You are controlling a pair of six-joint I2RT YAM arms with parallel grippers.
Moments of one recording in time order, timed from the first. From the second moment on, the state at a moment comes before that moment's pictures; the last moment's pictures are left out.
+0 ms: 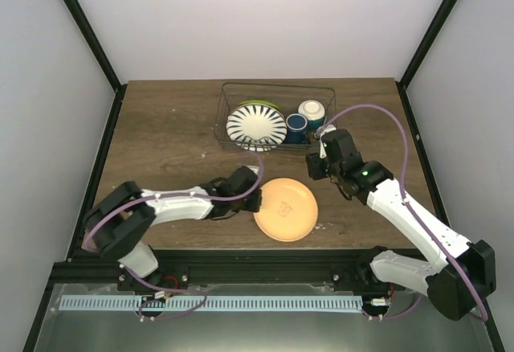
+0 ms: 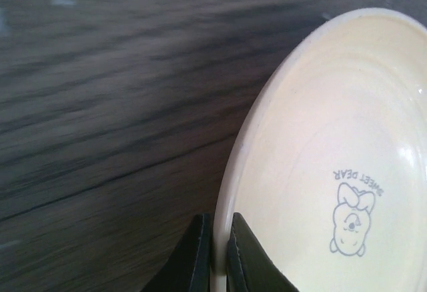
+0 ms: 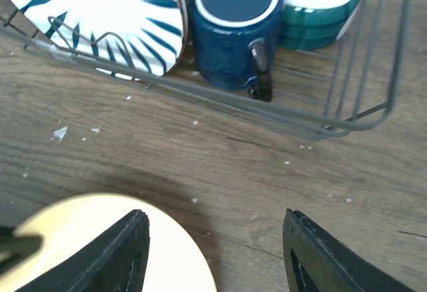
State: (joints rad) left arm -0.94 1.64 0.79 -0.05 -0.01 -0.66; right arm 0.54 1.09 0.91 -0.58 0.18 0.21
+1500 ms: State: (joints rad) left arm -0.79 1.06 0.57 -0.13 -0.10 -0.57; right arm 0.51 1.23 0.70 -0.23 -0.58 0.29
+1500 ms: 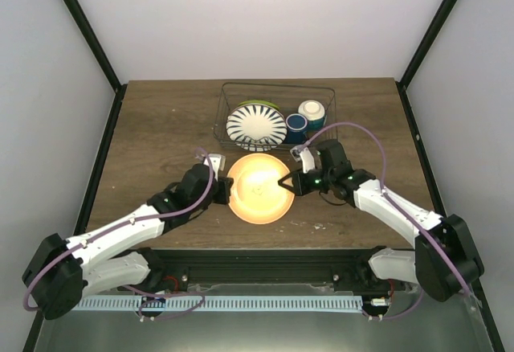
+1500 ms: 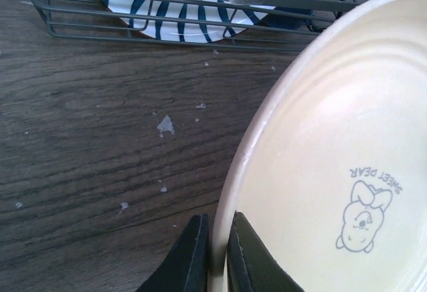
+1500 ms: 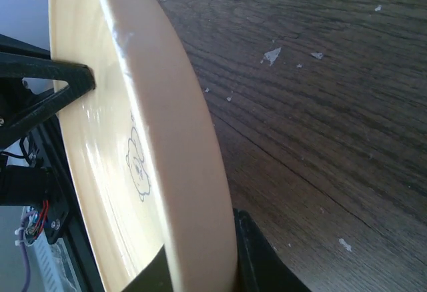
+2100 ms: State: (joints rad) left arm -0.79 0.90 0.53 -0.24 -0.19 -0.60; right arm 0.53 1.19 0.91 -0.27 -0.30 -0.08
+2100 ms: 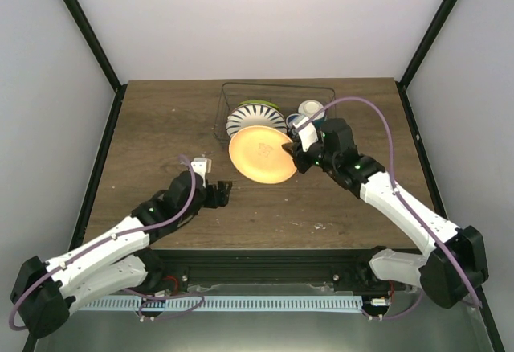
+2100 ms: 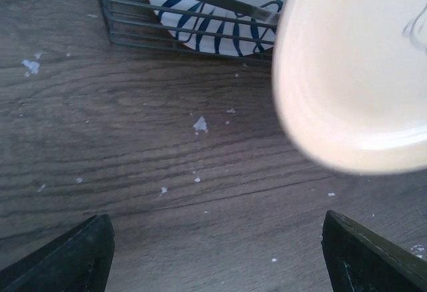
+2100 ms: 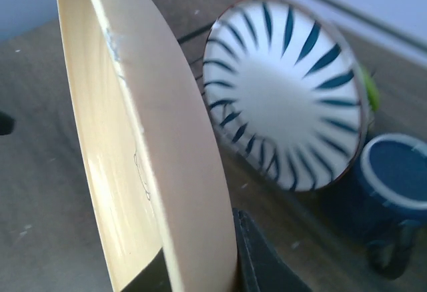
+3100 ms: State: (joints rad) left arm -0.79 0.90 0.47 -0.26 -0.22 -0.60; right arm 0.53 1.22 0.71 0.44 -0.14 -0.68
